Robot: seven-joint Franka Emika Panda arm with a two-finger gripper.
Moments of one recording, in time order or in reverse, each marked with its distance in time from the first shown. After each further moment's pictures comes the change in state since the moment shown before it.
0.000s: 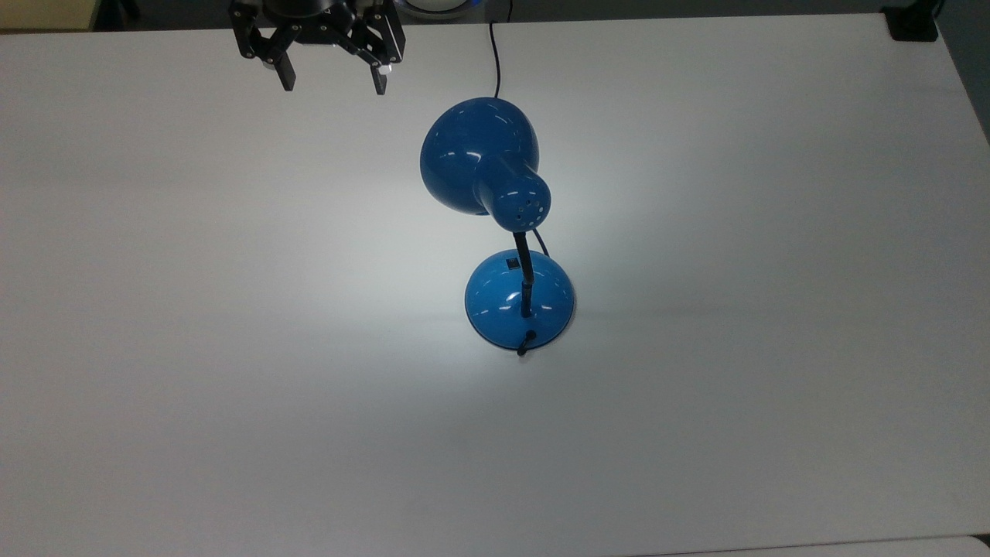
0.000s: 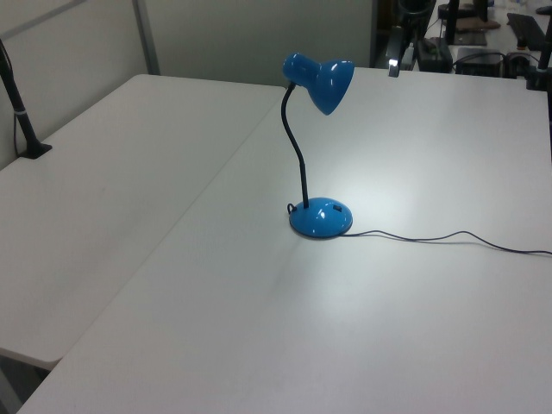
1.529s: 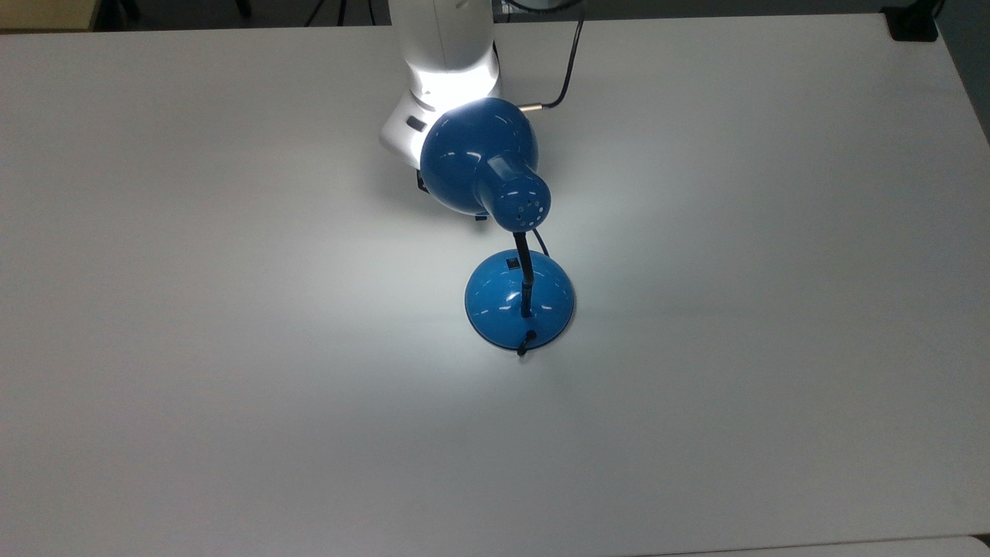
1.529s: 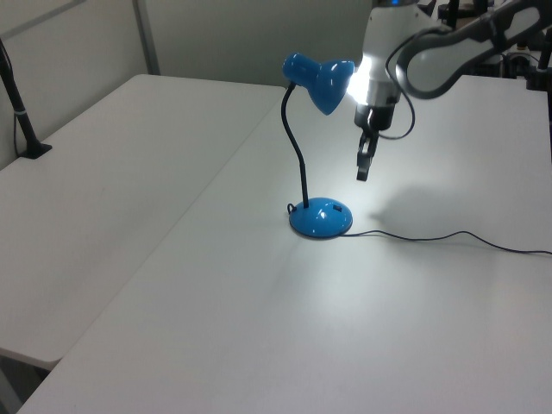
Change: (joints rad) arm 0.101 0.171 0.140 -0.282 0.021 0.494 0.005
